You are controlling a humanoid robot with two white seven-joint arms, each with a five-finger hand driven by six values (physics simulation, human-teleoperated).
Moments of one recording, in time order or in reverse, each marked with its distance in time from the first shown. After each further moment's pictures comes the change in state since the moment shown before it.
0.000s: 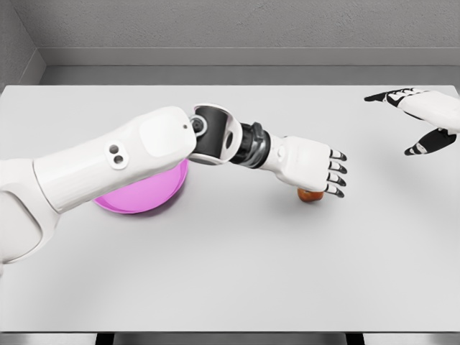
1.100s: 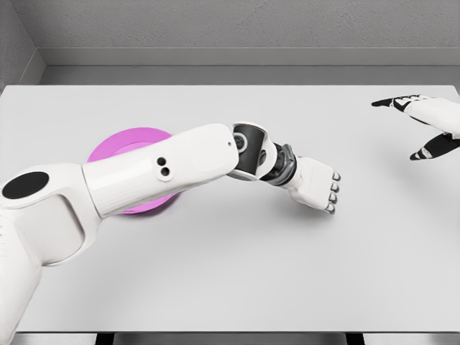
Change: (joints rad) left arm 0.006 -0.160 -0.071 0.150 -0.033 0.000 -0.183; right arm 0.012 0.003 -0.008 0.042 -0.001 0.003 0.001
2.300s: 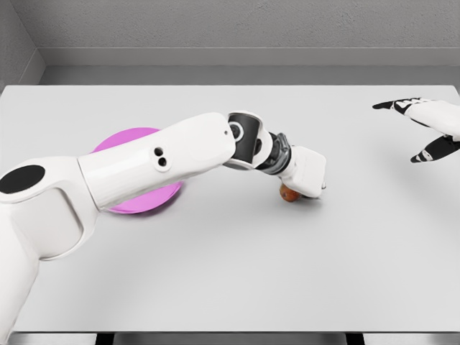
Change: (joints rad) left arm -0.035 0.012 -0.001 0.034 0.017 0.000 -0.011; right arm 0.011 -0.003 -0.002 0.004 0.000 0.000 0.000
